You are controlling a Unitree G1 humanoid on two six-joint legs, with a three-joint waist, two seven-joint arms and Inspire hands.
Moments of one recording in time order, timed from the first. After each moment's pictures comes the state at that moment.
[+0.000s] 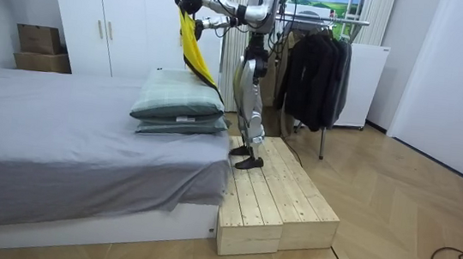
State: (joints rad) left arm -0.24 0.28 -0.20 0.02 0.66 -0.07 0.03; right arm -0.20 -0.31 0.21 0.38 -0.66 0.00 0.04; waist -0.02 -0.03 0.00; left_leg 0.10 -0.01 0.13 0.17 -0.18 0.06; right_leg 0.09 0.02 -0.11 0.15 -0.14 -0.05
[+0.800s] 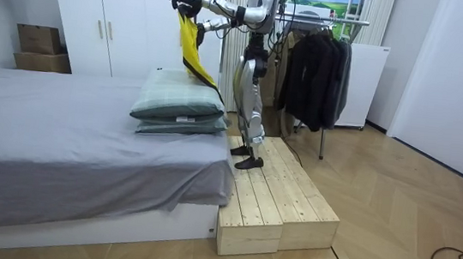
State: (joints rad) left arm -0.24 0.24 -0.20 0.02 0.58 -0.07 0.02; right arm -0.18 -0.30 0.22 0.38 -0.63 0.01 0.10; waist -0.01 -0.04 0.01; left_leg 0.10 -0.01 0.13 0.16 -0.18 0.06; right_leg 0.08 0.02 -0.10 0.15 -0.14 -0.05
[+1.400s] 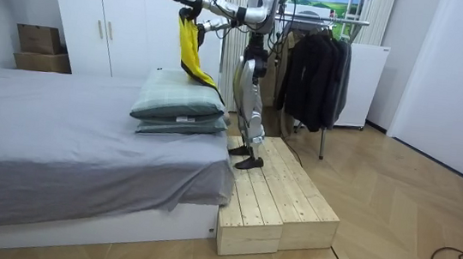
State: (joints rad) left arm -0.22 0.24 -0.20 0.02 0.52 -0.07 0.02; right arm -0.17 -0.30 0.22 0.38 -0.63 0.01 0.12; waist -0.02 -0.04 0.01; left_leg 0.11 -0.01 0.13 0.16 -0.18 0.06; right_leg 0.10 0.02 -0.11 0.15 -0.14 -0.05
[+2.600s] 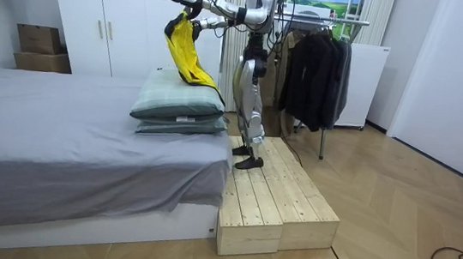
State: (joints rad) left arm -0.18 0.24 -0.20 -0.09 0.46 -0.03 0.03; right arm -0.19 -0.32 0.08 0.38 -0.55 0.01 0.06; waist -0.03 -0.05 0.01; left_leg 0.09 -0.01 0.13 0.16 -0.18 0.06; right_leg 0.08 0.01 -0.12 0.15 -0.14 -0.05
